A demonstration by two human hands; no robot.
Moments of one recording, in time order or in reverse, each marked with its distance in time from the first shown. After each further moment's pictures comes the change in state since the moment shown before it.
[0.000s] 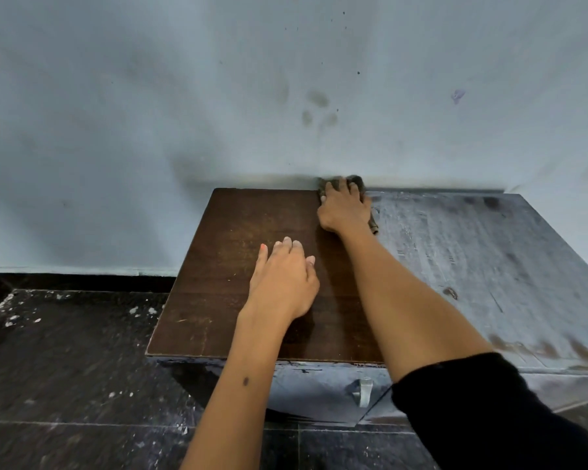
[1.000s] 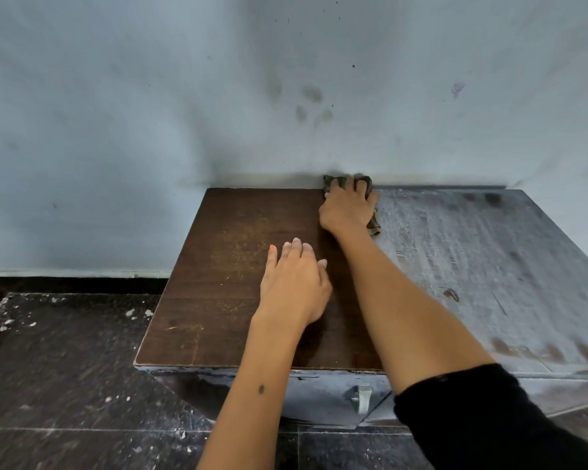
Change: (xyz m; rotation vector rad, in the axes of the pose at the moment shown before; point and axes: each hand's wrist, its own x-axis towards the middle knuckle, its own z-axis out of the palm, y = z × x) left_hand 0.008 0.018 0.011 0.068 0.002 0.017; right_hand 0.004 0.003 0.006 -0.109 0.145 0.103
